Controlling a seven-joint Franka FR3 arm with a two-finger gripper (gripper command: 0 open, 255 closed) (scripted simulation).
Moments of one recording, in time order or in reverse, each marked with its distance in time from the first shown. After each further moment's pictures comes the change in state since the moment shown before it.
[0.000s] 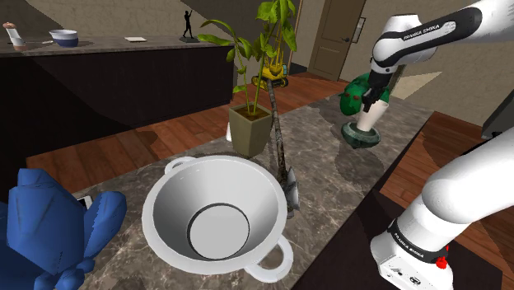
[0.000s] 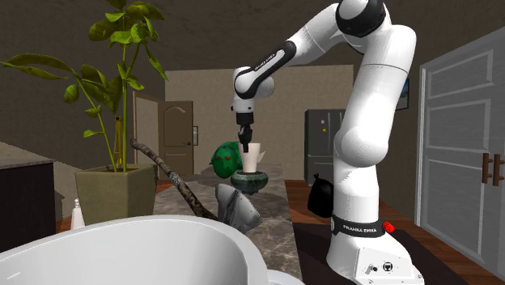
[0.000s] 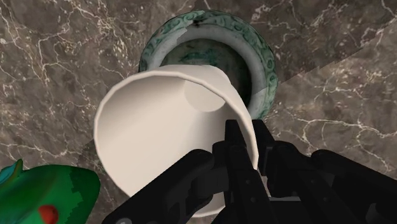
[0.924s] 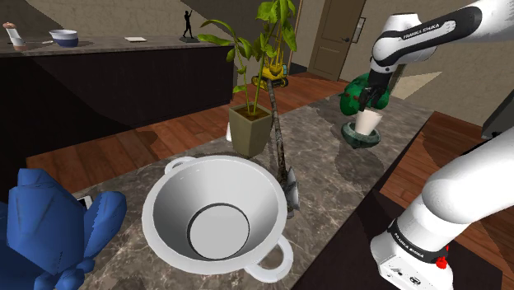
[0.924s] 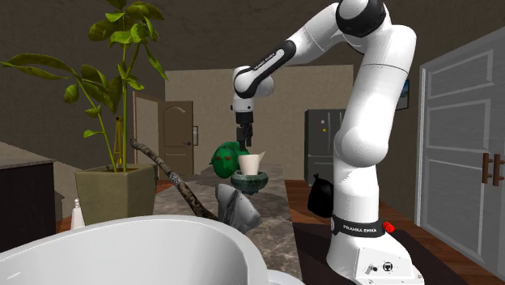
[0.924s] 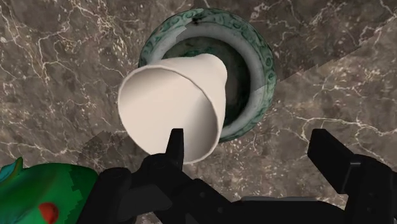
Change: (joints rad) arm 0.002 0.000 0.003 0.006 0.002 -0.006 0.003
